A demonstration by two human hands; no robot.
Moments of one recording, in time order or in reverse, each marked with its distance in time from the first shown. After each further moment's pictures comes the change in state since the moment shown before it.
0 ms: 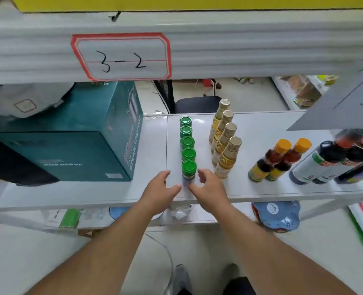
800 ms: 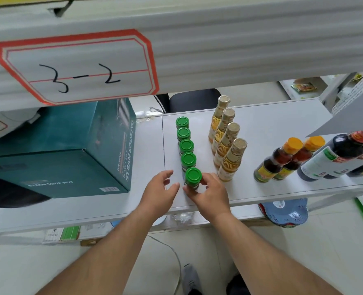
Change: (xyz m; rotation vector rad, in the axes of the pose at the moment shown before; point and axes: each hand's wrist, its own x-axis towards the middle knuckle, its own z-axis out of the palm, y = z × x) left_hand 0.046 -0.011 0.003 -0.002 0.042 0.063; right_hand 0.014 0.008 0.016 0.023 0.183 -0.078
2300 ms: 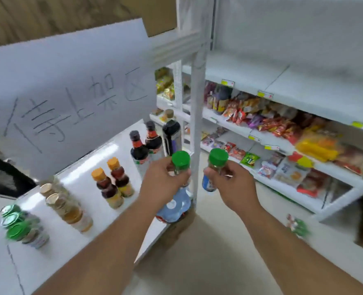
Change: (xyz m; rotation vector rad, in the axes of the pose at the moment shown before) left_hand -0.159 0.285 0.267 0.101 -0.488 0.753; right_hand -0.205 0.095 -0.388 0.196 0.857 0.233
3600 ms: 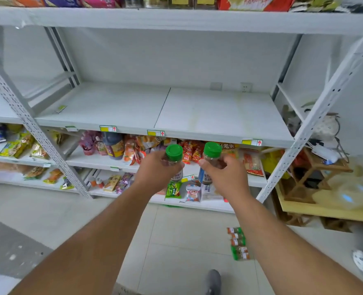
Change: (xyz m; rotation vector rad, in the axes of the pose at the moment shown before) left_hand 0.347 0.214 0.316 -0.036 -0.527 0.253; right_hand 0.314 0.092 -0.250 -0.060 0.554 0.229
